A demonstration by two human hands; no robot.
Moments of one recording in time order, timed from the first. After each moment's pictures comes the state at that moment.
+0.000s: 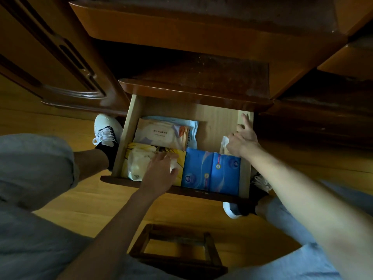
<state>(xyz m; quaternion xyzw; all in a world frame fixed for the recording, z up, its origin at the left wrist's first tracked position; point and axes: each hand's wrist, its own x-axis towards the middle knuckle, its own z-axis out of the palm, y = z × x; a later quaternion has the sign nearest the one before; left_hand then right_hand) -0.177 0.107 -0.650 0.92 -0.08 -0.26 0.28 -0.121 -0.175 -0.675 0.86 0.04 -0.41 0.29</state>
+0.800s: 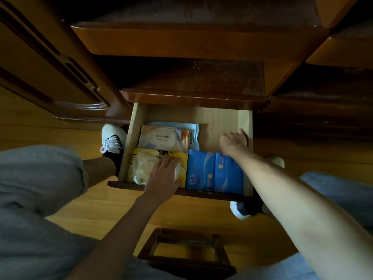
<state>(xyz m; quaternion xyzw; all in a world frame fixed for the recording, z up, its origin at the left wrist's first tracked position) -0.188 0.114 -0.663 0.95 -0.17 -0.22 0.17 -0.118 -0.148 -0.697 0.92 -0.10 -0.36 0.11</state>
